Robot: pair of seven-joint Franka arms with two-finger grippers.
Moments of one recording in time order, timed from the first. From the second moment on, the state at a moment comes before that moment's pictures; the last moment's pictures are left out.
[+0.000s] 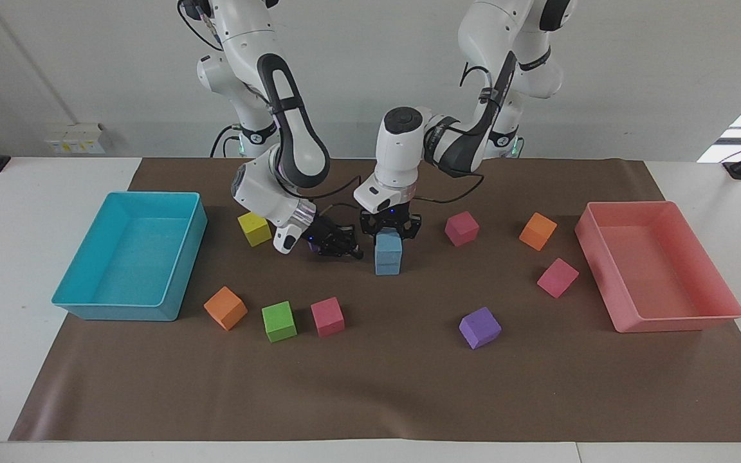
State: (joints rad) left arm -0.66 0.30 -0.08 -1.86 0.08 2.29 -0.61; right arm 0.42 0.26 -0.02 -2.18 1.31 2.45 -0.66
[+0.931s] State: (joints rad) left arm -0.67 0.30 -0.08 -1.87 0.08 2.29 -0.61; right arm 0.42 0.26 -0.02 -2.18 1.31 2.45 -0.66
